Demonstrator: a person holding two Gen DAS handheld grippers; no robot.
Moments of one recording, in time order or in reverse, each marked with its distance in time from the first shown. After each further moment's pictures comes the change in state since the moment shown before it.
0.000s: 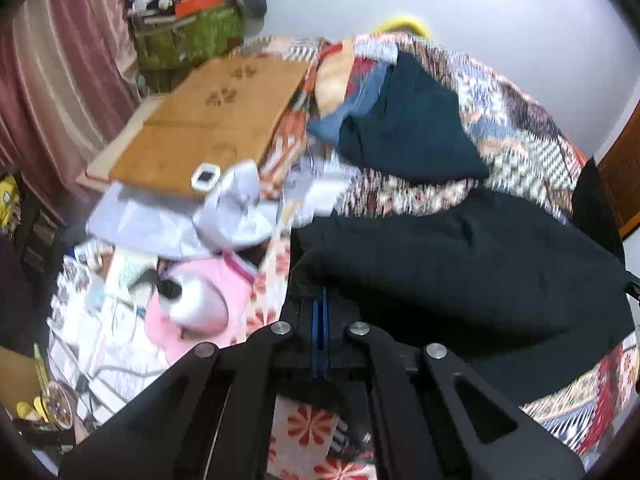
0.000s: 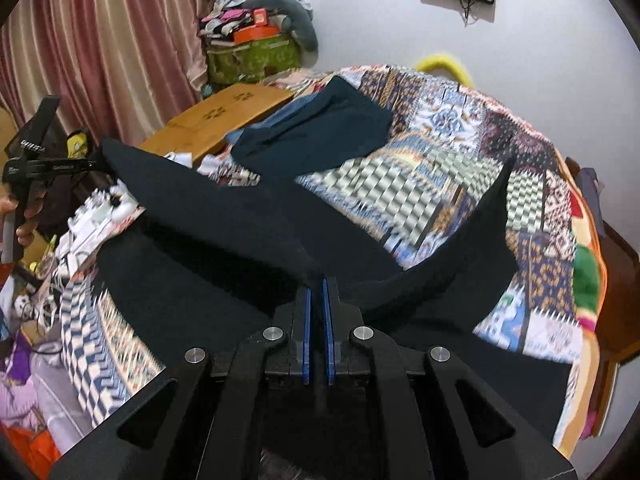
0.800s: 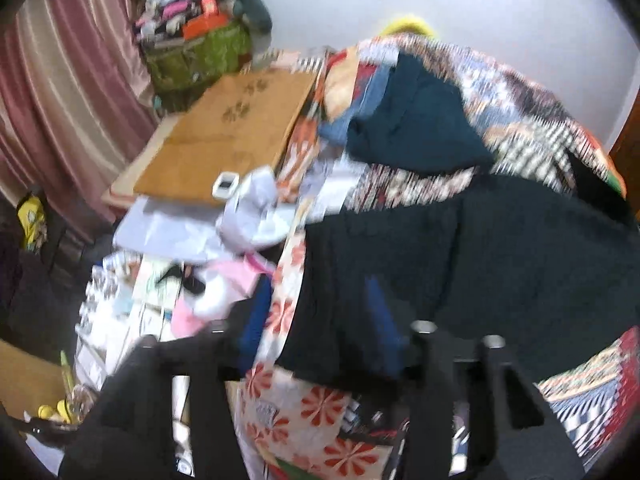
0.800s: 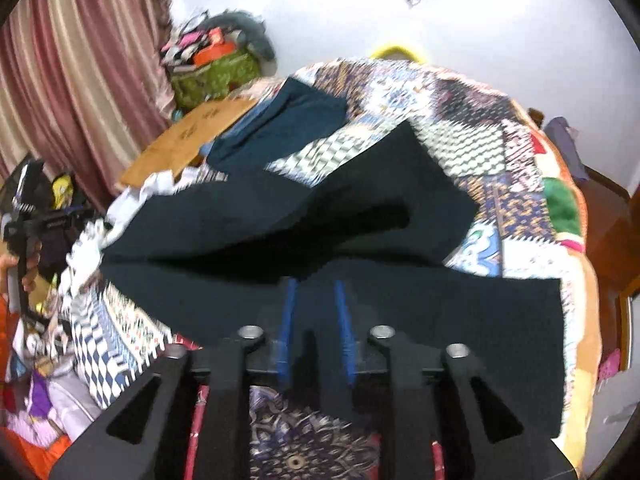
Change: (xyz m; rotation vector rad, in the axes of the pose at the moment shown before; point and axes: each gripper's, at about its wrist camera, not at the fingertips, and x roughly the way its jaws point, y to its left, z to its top) left arm -0.031 -0.022 -0.008 0.075 -0.099 0.106; right arm -0.046 -0.035 -0.030 0.212 -0.078 -0.067
